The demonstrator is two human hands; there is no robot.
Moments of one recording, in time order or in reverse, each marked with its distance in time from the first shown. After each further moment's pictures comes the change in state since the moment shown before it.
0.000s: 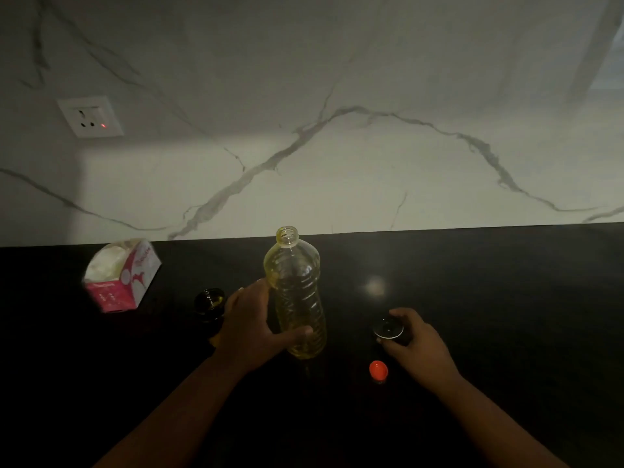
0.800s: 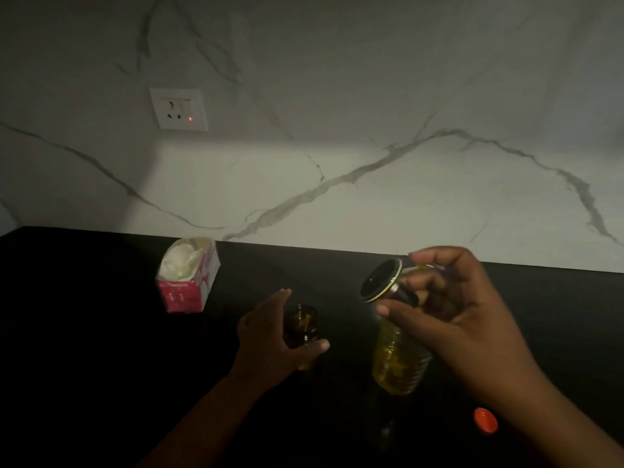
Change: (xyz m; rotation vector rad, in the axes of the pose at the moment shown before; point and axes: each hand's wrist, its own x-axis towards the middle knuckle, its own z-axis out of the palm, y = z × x) left_hand -0.010 -0.113 -0.069 -0.057 -0.023 -0.245; right_hand -0.070 -0.284 0.015 0.559 -0.037 -0.341
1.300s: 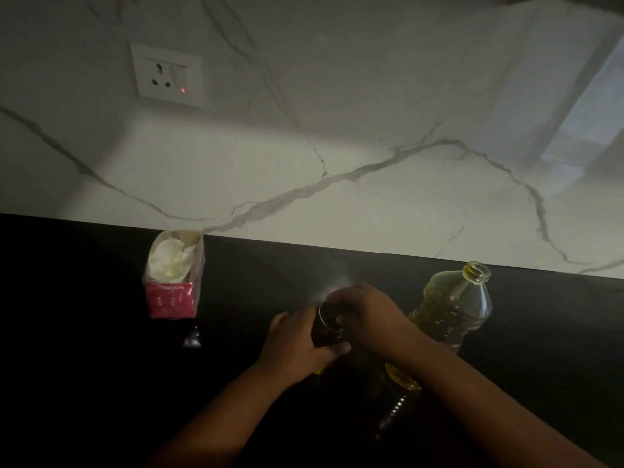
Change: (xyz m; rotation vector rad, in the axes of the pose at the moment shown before) left_hand 0.033 -0.033 0.003 -0.152 -0.325 0.140; right_hand 0.081 0.099 0.110 -0.939 -0.288 0.084
